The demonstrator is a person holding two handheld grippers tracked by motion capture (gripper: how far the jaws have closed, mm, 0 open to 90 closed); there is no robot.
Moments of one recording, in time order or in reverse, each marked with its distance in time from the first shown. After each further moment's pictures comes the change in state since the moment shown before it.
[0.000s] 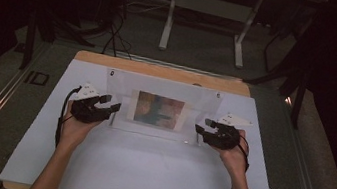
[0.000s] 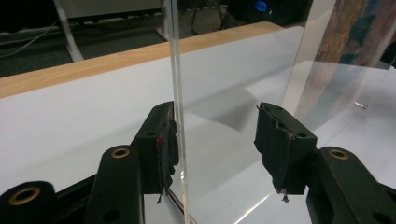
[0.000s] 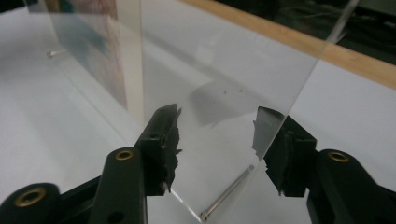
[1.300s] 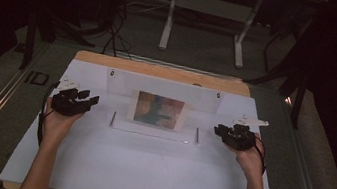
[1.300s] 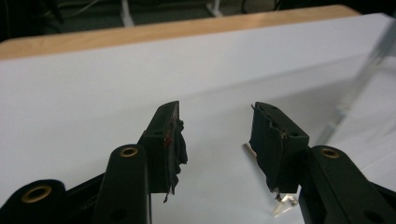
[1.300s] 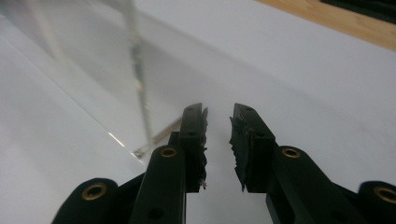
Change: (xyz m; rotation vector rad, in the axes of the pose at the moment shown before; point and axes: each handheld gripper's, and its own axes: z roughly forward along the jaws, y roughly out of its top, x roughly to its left) left arm 0.049 -0.014 -0.019 0.103 0.200 -0.127; right arm -0.045 -0.022 -0.019 0.115 -0.065 0.069
